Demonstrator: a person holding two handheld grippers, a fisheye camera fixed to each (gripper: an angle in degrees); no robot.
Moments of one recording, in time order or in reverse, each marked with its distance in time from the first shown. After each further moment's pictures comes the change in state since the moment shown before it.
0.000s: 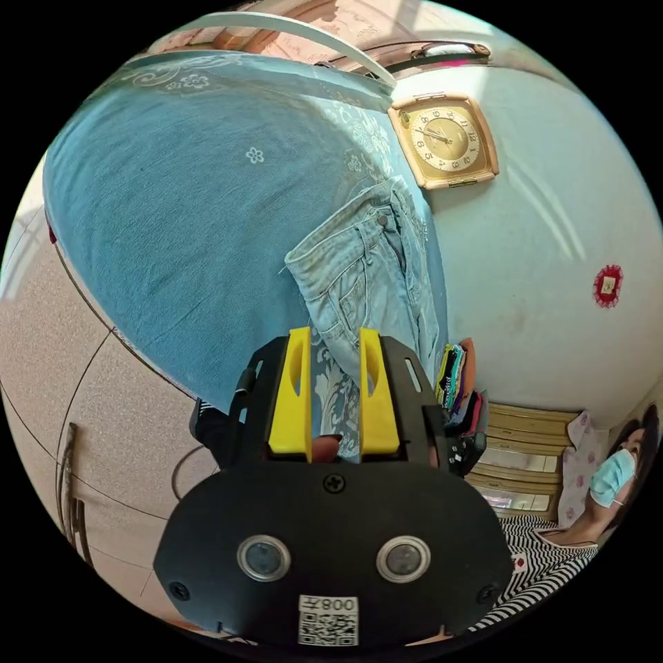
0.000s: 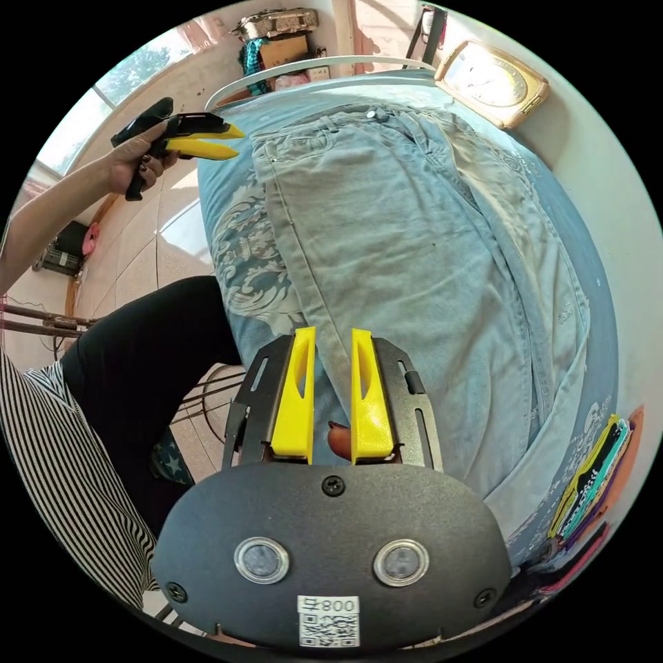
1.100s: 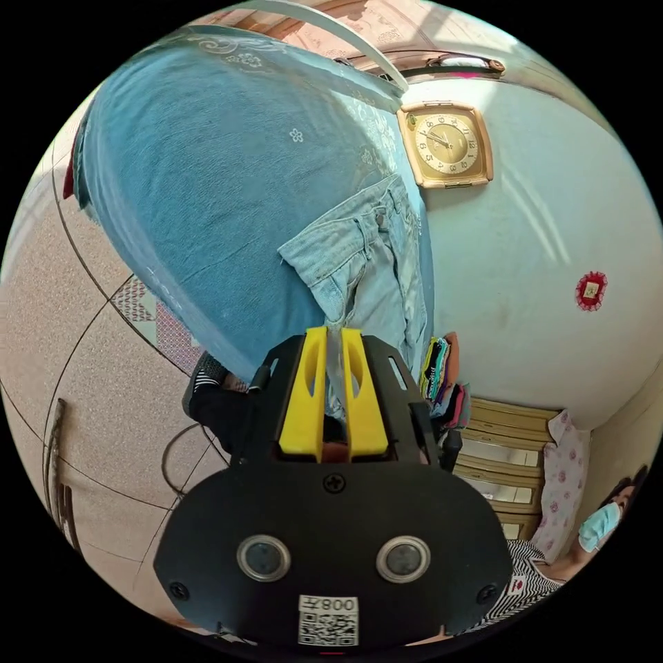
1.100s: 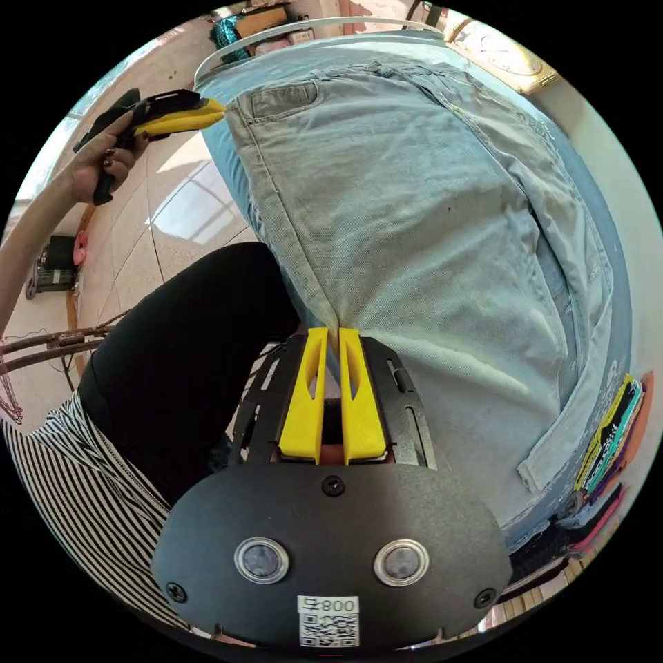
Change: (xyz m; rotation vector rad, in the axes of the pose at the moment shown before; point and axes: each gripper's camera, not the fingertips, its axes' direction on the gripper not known) left arm 0.004 0.131 0.048 0.010 0.040 0.009; right arm 0.009 0.165 0.020 -0.153 -0.079 0.134
